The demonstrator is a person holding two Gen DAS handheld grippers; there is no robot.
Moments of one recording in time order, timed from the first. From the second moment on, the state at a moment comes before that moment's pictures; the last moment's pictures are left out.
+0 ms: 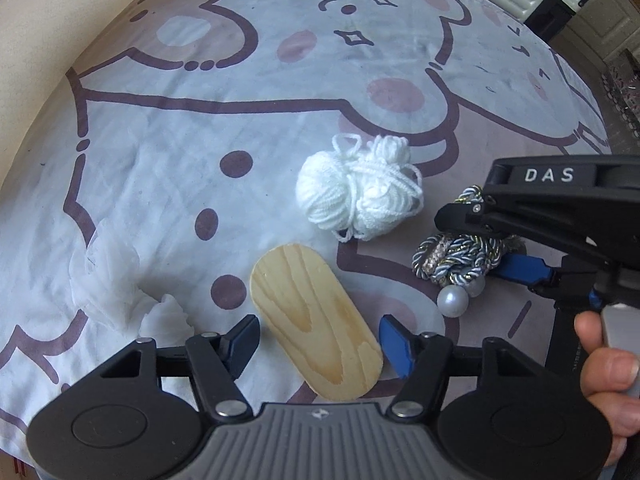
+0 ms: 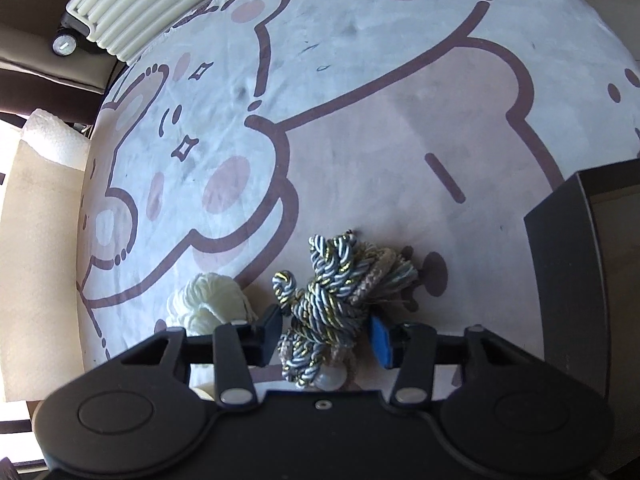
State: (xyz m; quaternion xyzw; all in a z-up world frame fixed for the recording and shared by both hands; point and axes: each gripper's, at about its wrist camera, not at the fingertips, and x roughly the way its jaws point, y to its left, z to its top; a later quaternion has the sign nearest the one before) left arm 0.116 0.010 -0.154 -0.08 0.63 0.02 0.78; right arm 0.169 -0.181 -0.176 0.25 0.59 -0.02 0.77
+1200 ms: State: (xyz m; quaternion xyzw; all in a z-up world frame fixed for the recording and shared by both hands) left arm 0.116 0.009 -0.107 -0.04 0.58 0.01 0.82; right arm 0.140 -0.164 -0.111 0.05 0.54 0.04 0.84
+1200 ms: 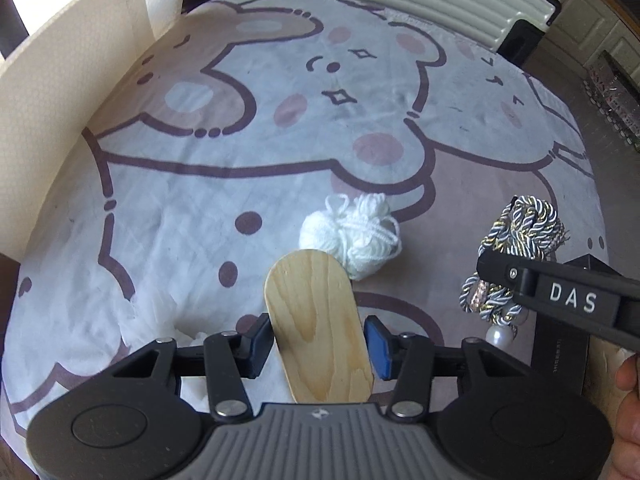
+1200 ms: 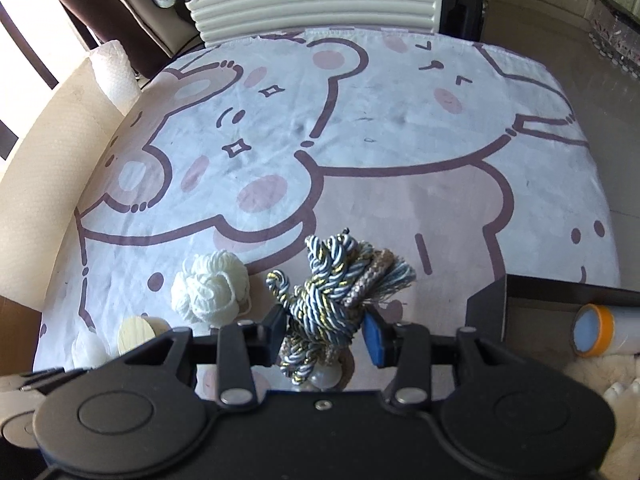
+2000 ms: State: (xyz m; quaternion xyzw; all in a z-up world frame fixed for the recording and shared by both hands) left arm 0.081 -0.002 -0.025 0.01 0.47 -0.02 0.88; right arm 0.077 -0.173 -0.043 0.01 0.46 0.06 0.88
